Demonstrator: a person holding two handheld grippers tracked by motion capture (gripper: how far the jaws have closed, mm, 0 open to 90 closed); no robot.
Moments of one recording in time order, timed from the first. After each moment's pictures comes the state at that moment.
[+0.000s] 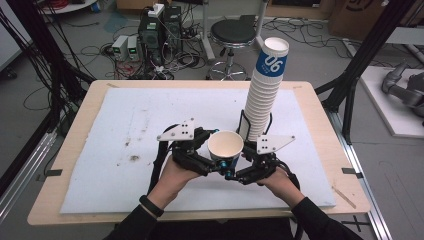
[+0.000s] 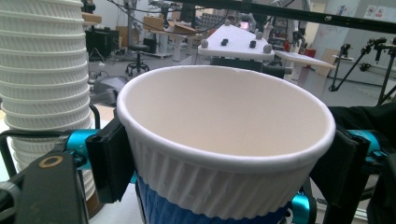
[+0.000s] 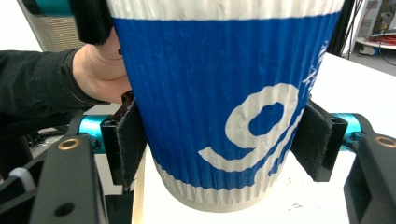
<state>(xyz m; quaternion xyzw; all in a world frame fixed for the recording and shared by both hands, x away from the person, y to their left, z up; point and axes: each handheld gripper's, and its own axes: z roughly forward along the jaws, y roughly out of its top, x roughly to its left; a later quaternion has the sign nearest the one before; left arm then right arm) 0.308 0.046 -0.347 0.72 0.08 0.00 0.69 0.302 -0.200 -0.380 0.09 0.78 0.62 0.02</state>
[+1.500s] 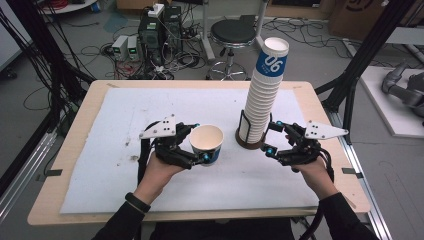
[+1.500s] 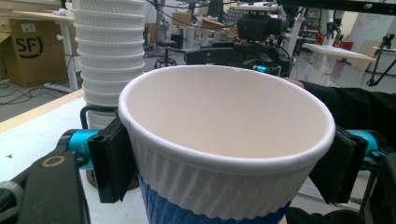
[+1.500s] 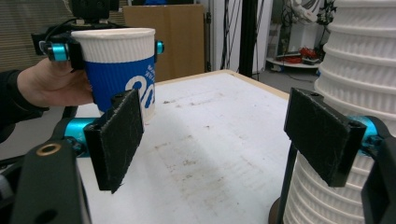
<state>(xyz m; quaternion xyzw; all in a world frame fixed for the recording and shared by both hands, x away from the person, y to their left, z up) 0.317 0.086 -0.350 0.72 0.11 0.05 0.68 0.318 -0.300 -0.356 0.18 0.73 0.64 0.14</state>
